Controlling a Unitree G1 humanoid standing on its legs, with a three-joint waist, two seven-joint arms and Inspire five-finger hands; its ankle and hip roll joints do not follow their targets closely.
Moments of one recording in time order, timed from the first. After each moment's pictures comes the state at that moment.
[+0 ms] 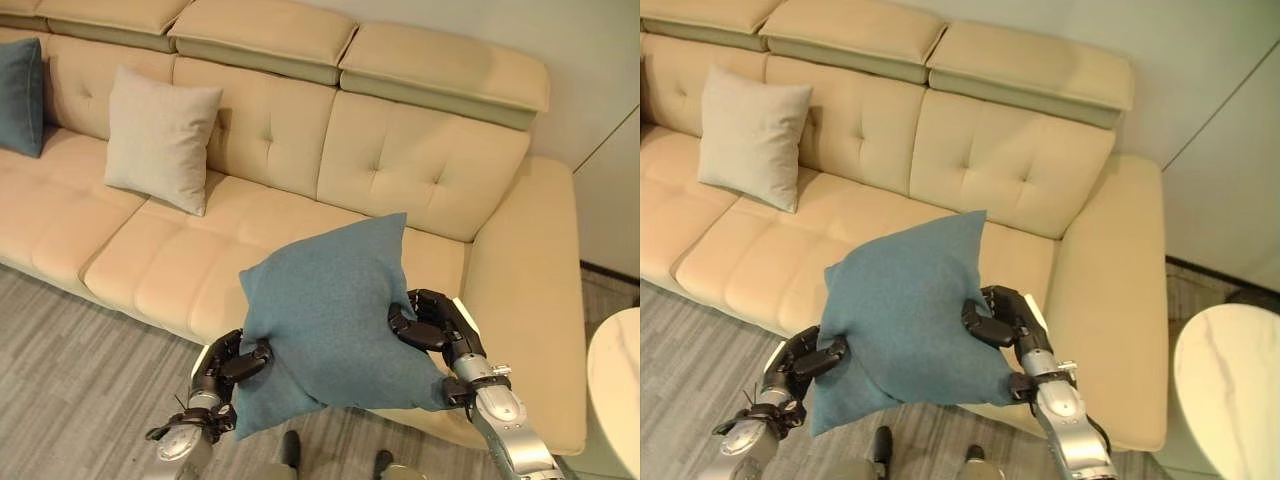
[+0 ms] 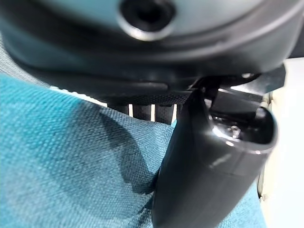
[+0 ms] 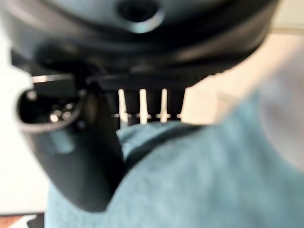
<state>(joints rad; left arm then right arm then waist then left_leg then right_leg) 0.22 0.37 -0.14 0.18 -0.57 -0.06 0.03 0.07 -0.37 0.11 0.06 0.20 -0.08 0.02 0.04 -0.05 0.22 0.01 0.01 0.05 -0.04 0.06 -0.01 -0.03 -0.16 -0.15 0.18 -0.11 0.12</state>
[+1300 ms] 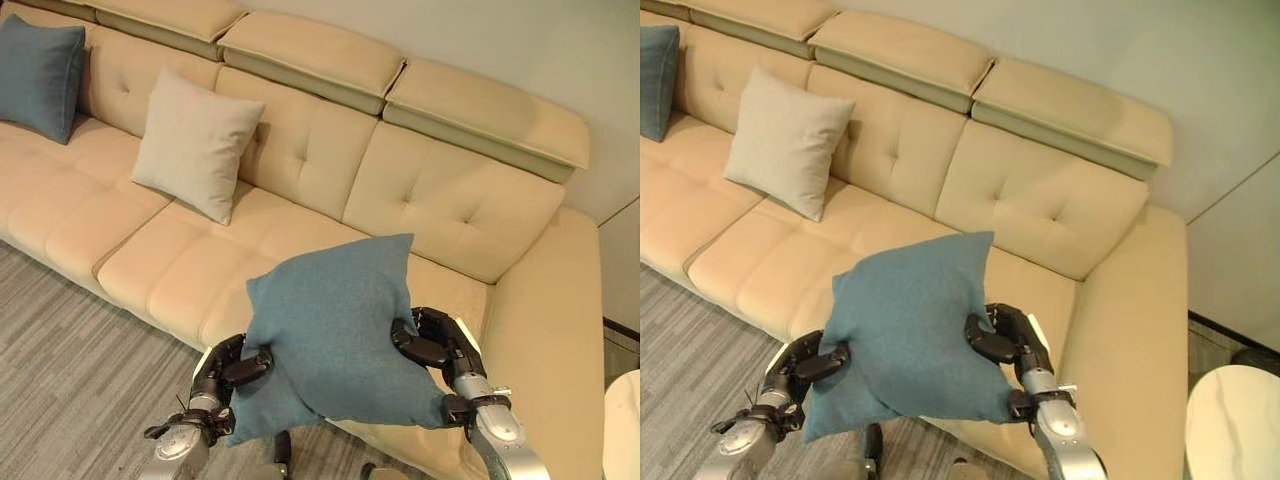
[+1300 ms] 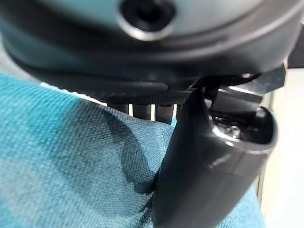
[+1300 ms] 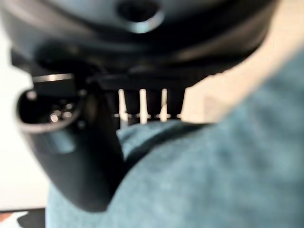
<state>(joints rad) 0.20 0.42 -0.17 0.18 -0.55 -0.04 0.03 0.13 -0.31 0.10 0.06 0.22 -0.07 0.02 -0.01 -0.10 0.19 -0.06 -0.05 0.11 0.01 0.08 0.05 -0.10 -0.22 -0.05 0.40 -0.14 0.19</state>
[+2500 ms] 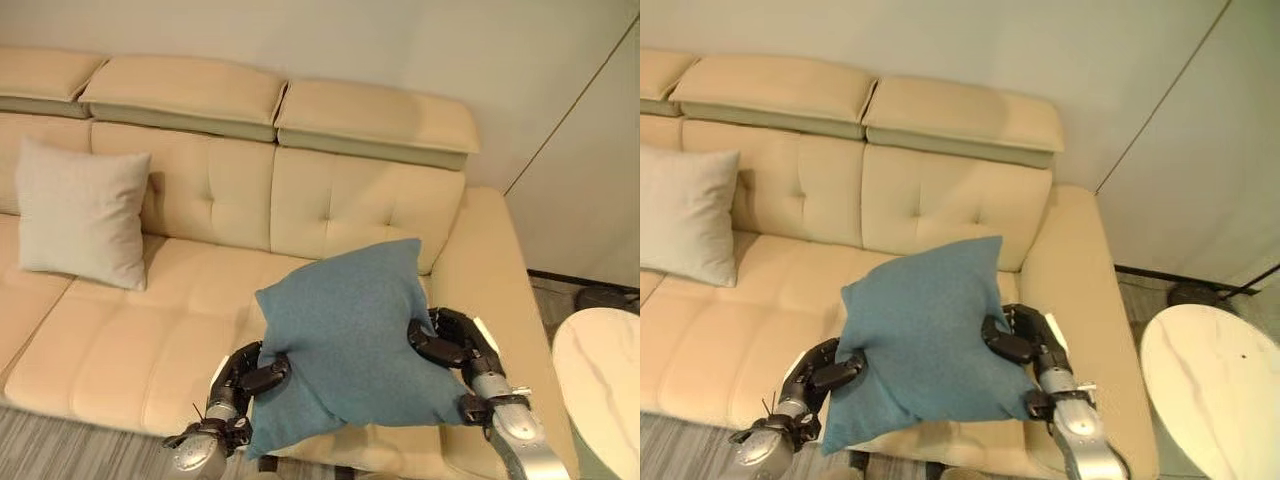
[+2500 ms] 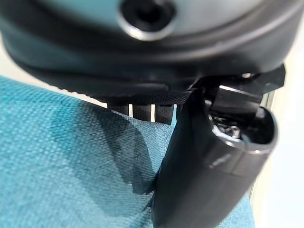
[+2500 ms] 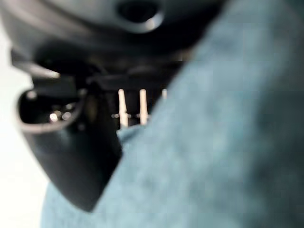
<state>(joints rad) 0.25 0.35 -0.21 0.14 -0.53 -0.04 0.03 0.17 -0.37 0.05 0.08 0.22 -0.07 0.01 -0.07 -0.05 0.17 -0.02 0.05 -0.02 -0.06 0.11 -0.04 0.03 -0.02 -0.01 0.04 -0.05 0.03</state>
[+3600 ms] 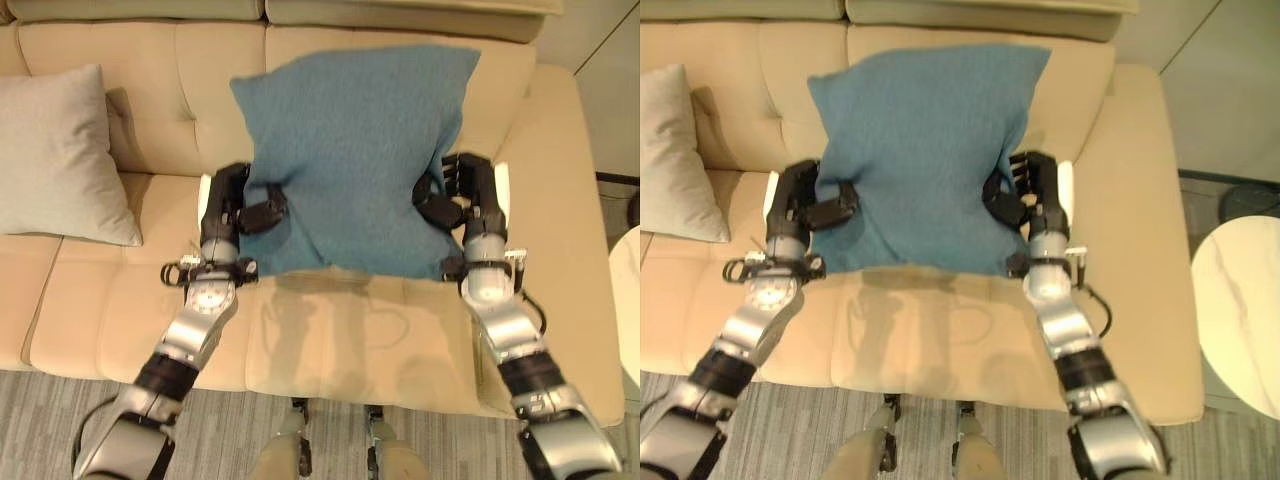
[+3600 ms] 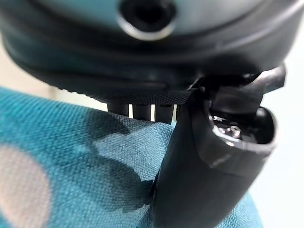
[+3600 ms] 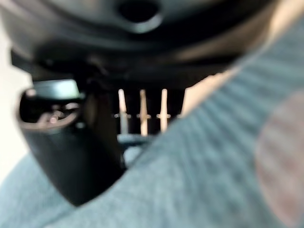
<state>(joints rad) -0.70 0.51 -0.37 0.35 -0.36 -0.13 0.44 -0.73 -0.51 0.21 0.42 -0.02 -0.07 -0.45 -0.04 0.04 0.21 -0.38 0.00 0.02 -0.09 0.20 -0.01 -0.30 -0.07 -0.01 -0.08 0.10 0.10</state>
